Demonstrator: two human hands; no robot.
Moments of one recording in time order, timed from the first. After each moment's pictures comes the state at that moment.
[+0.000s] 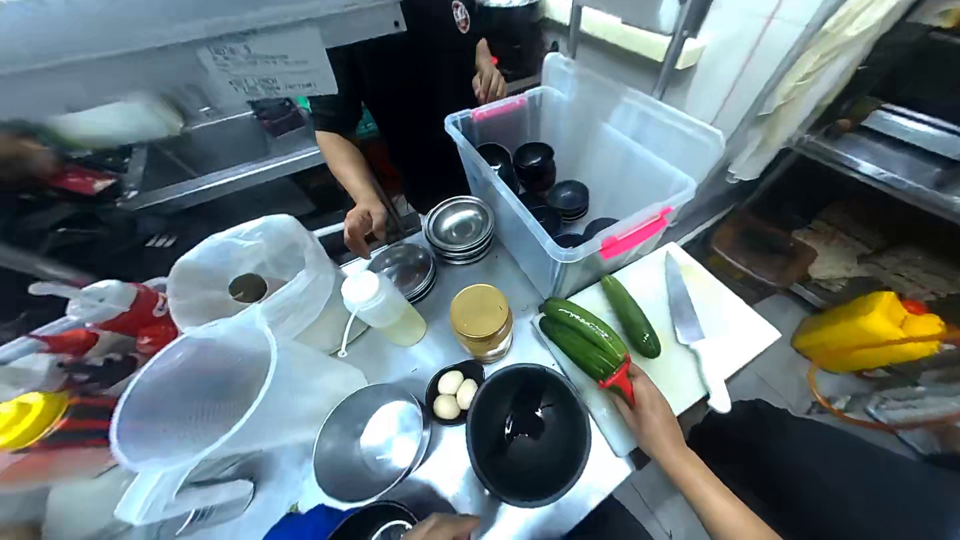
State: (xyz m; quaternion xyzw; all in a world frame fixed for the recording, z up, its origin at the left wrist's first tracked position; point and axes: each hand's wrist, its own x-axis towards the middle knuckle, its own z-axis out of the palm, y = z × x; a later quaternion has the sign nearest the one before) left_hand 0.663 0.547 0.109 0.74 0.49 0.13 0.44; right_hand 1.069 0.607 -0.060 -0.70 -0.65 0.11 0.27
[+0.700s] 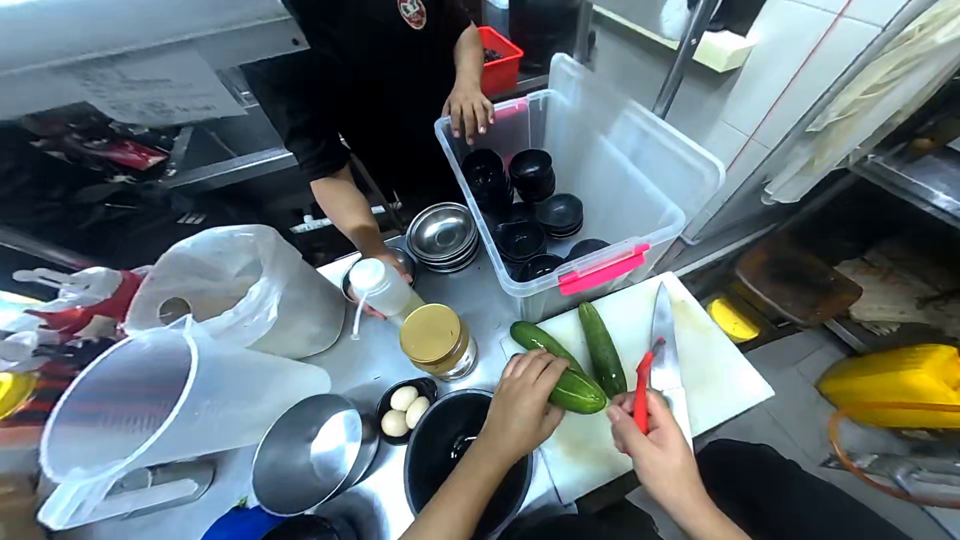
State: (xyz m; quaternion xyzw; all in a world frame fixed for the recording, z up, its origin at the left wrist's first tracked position) left_hand 0.916 0.716 0.028 0.85 0.43 0.25 0.16; right_hand 1.121 0.632 0.056 -0.59 -0.47 0.42 0.50
